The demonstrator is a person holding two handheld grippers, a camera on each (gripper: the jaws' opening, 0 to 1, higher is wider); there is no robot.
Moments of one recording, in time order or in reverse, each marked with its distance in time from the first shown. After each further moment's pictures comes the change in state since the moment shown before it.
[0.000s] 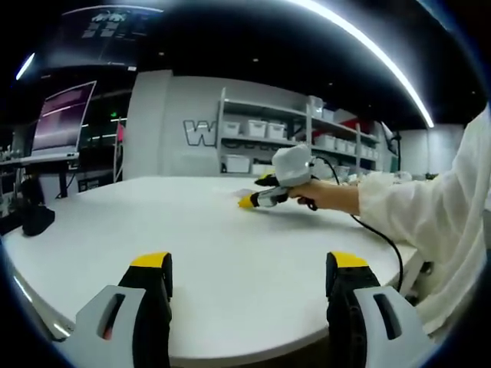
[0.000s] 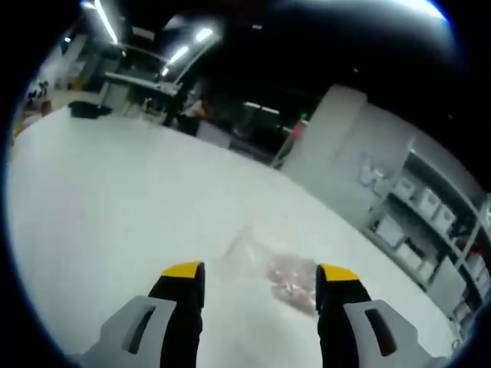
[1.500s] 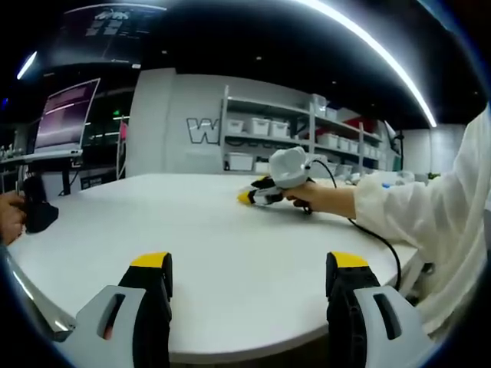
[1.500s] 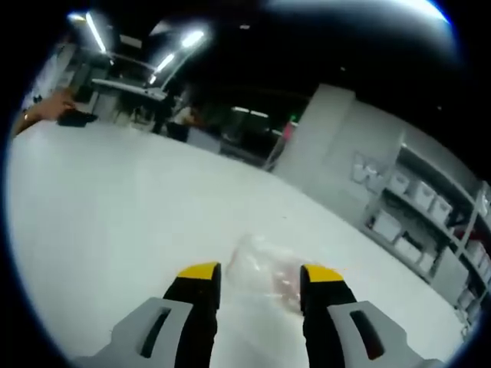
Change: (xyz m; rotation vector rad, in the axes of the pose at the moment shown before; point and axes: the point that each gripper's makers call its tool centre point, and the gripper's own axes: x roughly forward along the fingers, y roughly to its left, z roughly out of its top) left arm 0.004 0.008 -0.003 -0.007 0.012 0.014; right arm 0.021 0.003 0.001 0.038 -0.021 -0.030
